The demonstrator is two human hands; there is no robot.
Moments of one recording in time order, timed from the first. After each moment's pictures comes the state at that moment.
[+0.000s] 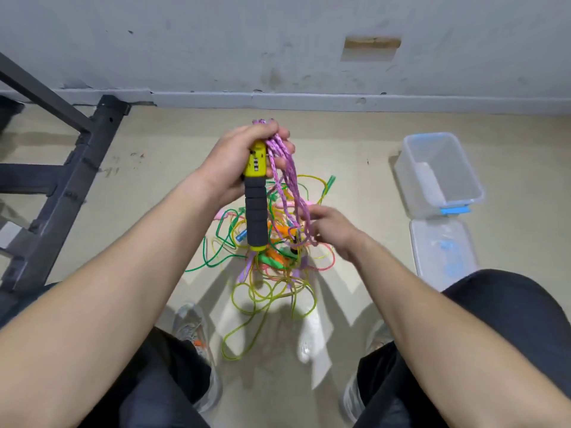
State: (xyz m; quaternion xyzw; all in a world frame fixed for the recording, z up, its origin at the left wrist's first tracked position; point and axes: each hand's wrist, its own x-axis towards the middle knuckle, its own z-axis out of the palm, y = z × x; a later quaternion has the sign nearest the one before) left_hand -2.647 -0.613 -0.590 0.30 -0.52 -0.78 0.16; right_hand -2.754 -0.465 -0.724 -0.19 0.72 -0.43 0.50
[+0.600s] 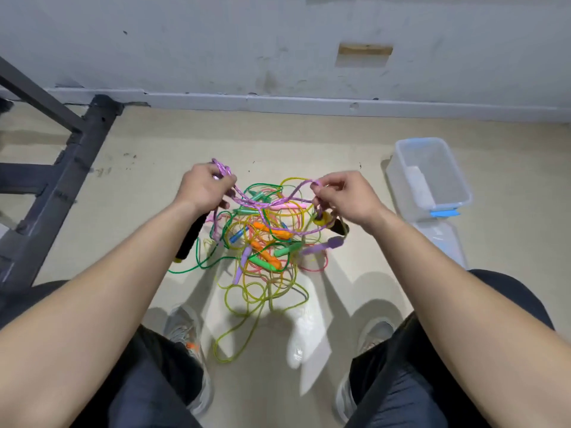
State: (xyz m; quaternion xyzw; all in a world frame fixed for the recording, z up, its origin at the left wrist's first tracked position) left_hand -2.601 -0.662 -0.672 0.49 -0.75 -0.43 0.09; right_hand -2.795 -0.460 -0.670 -0.30 0.76 -0.45 0.36
